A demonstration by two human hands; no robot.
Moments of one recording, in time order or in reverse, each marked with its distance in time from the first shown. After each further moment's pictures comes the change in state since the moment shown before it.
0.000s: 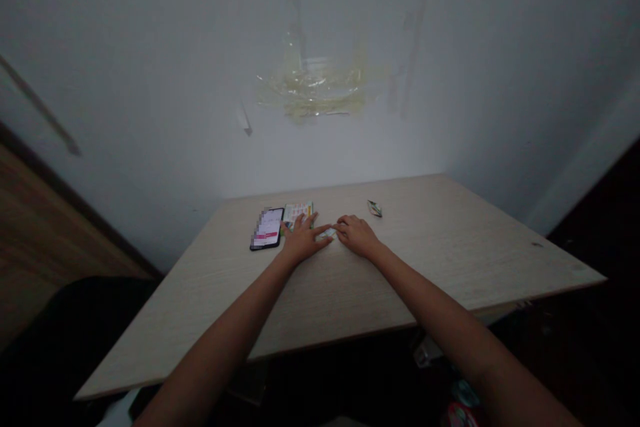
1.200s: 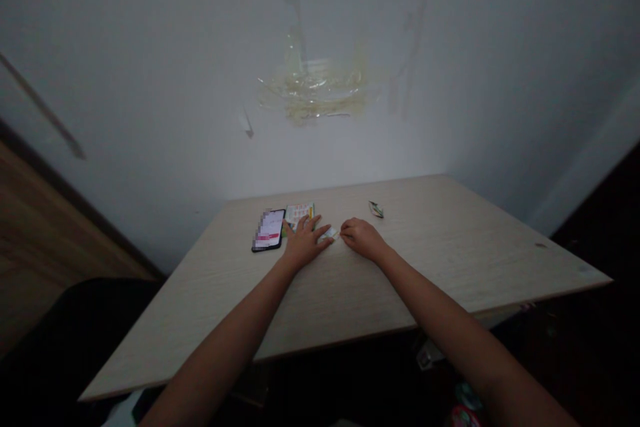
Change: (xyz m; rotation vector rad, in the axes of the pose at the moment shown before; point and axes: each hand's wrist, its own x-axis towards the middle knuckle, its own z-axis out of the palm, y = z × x) left_hand -0.005 0.002 0.002 0.038 0.081 0.059; right_hand -0.007 0.002 -0.012 0.088 0.046 -0.101
